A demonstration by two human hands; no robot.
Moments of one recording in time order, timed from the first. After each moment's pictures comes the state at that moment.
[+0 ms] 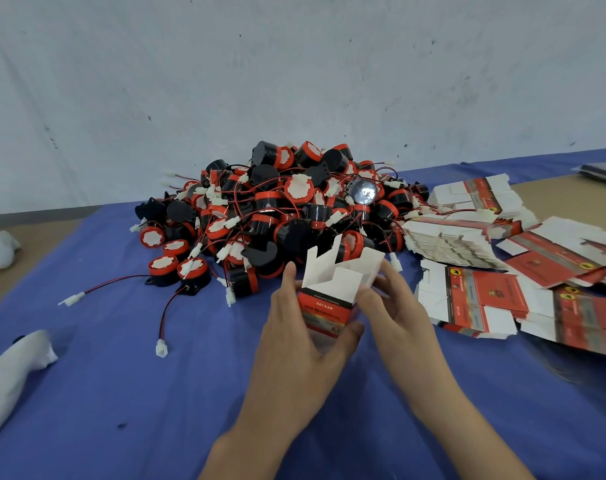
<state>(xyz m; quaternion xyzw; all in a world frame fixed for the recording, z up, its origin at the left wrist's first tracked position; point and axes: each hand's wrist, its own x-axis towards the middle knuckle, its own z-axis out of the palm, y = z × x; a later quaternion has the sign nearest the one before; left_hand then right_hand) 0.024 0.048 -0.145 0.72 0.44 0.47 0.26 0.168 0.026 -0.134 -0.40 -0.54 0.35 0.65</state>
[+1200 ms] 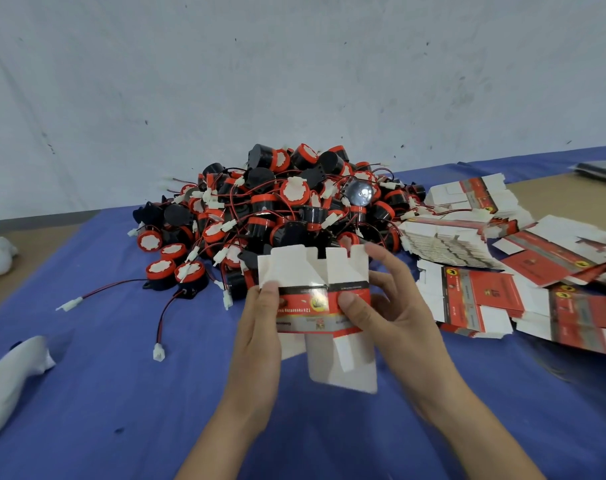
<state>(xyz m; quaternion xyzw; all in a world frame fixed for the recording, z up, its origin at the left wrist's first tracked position) 0.009 0.045 -0.125 0.56 0.38 0.56 0.48 0.172 0.019 -0.122 -0.39 -0.52 0.39 0.65</state>
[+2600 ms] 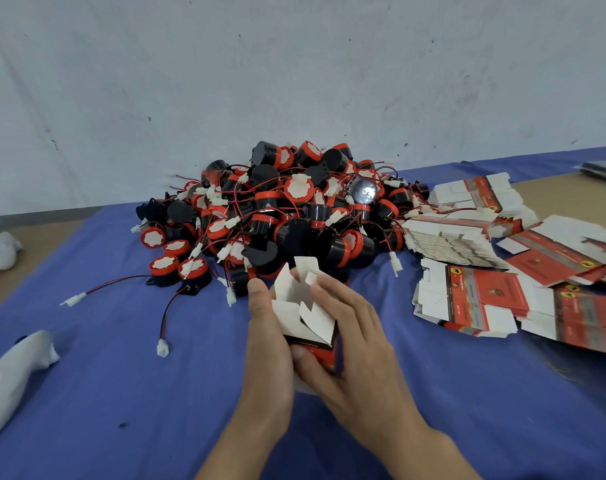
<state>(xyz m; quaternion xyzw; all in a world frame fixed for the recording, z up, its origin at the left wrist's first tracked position) 0.022 0.033 -0.117 0.48 0.35 0.57 0.57 0.133 0.009 -0.149 -0.48 -0.71 0.00 0.52</state>
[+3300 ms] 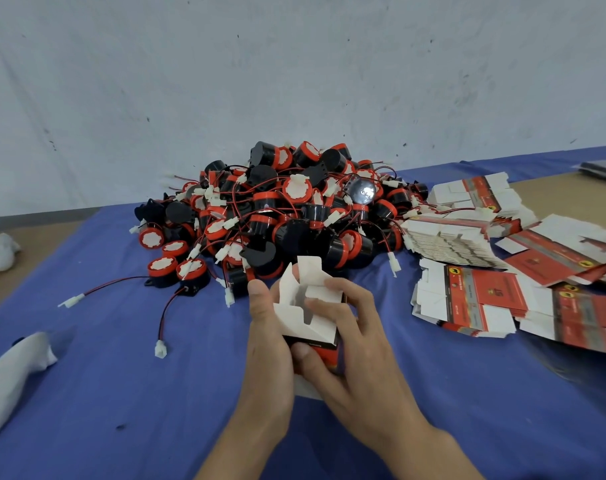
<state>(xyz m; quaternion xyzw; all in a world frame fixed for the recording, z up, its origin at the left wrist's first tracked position) 0.023 0.031 -0.117 0.51 0.34 0.55 0.56 0.137 0.009 -0.149 -0.49 -0.71 0.07 0.50</state>
